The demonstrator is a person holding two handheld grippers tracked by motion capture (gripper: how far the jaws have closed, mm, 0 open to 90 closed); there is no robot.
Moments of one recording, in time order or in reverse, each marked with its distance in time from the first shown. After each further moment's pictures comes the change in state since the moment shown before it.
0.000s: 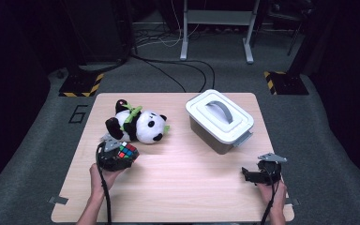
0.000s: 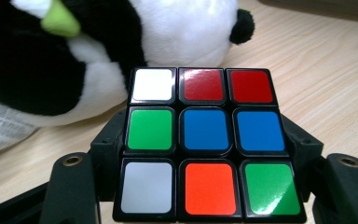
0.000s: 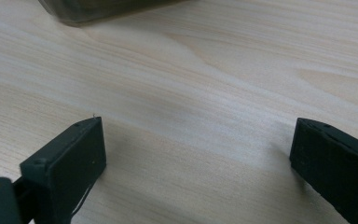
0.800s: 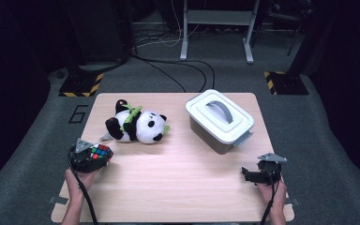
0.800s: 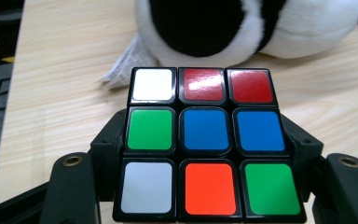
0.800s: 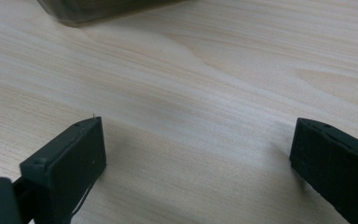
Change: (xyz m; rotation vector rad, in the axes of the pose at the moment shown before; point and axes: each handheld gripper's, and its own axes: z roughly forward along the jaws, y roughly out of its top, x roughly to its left) left arm 0.066 -0.035 -0.027 -0.013 0.161 -0.162; right arm 0.000 0.000 0.000 0.001 0.000 0.001
